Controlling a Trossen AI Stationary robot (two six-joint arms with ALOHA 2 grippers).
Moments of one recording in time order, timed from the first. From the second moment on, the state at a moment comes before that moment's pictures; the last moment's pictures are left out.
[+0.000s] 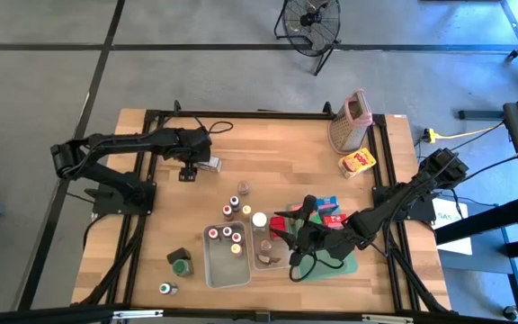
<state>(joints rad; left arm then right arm) 0.51 1.32 0.73 -0.73 -0.21 0.49 0.63 1.58 0.94 0.36 0.90 -0.24</state>
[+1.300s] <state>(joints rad) 0.49 1.31 0.88 -0.93 -0.27 0.42 0.62 1.57 0.94 0.33 0.99 -0.13</state>
